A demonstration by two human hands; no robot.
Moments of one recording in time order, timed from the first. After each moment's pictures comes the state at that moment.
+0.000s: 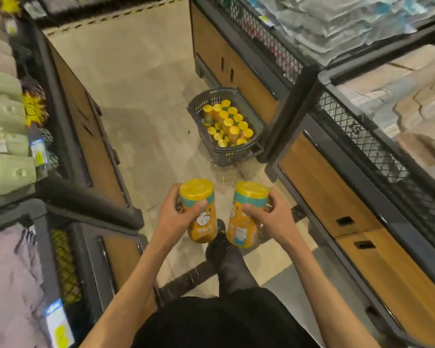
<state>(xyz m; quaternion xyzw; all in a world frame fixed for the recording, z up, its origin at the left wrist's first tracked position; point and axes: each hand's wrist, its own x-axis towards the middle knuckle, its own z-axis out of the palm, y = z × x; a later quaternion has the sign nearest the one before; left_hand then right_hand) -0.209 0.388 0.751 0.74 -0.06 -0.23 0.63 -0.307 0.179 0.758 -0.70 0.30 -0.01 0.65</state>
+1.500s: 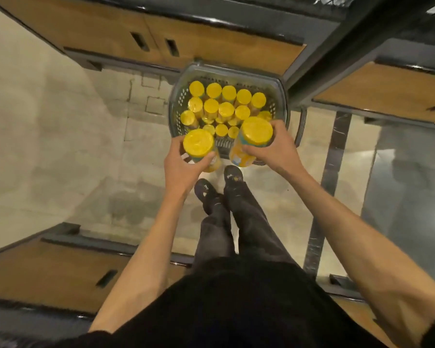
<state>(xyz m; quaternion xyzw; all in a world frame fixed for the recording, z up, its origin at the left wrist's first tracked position) 0.500 0.177 0.579 0.77 -0.32 -0.42 0.37 0.289 0.080 0.582 -0.58 0.64 -0.13 0.48</state>
